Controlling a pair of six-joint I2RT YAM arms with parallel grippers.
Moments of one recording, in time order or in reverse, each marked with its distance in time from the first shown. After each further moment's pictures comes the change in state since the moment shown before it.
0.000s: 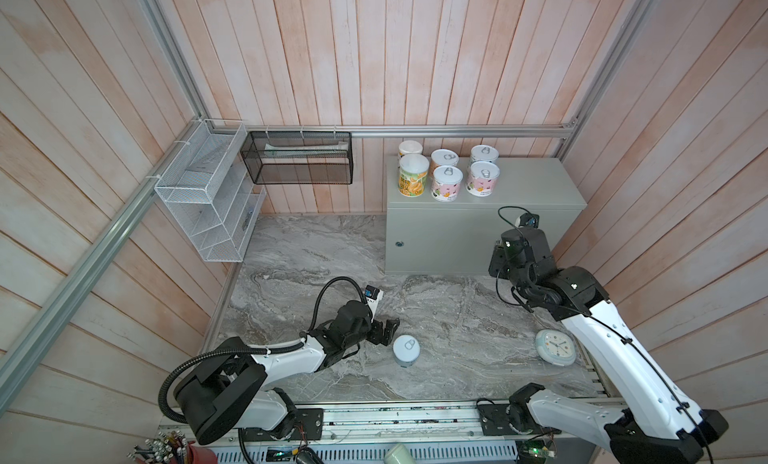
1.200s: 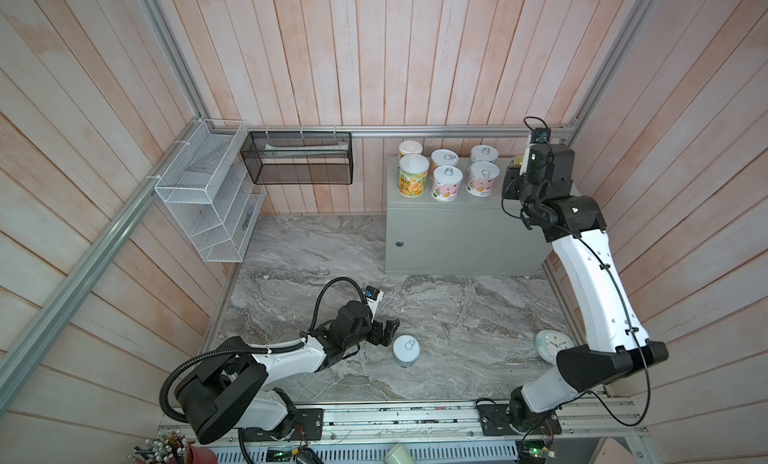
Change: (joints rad) left arm 0.000 0.006 0.003 -0.008 -0.001 0.000; right arm -0.237 0.490 0.689 0.156 -0.092 -0.417
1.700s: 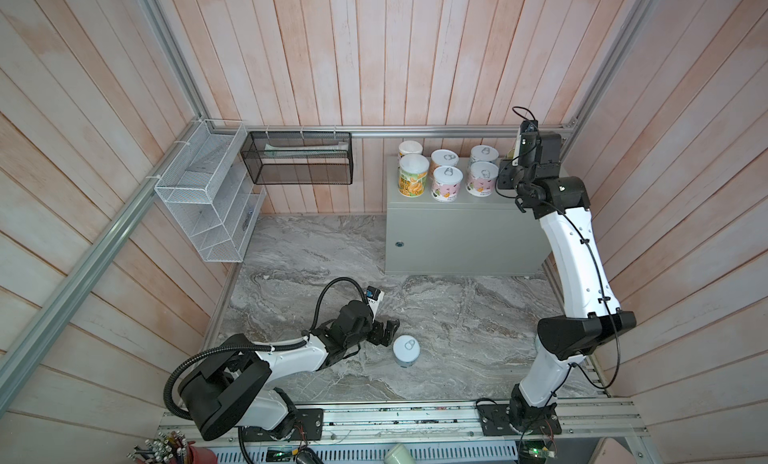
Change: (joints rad) left arm 0.000 0.023 0.010 -0.006 0.000 0.000; right arm -0.050 0.195 0.227 -0.109 -0.049 -0.026
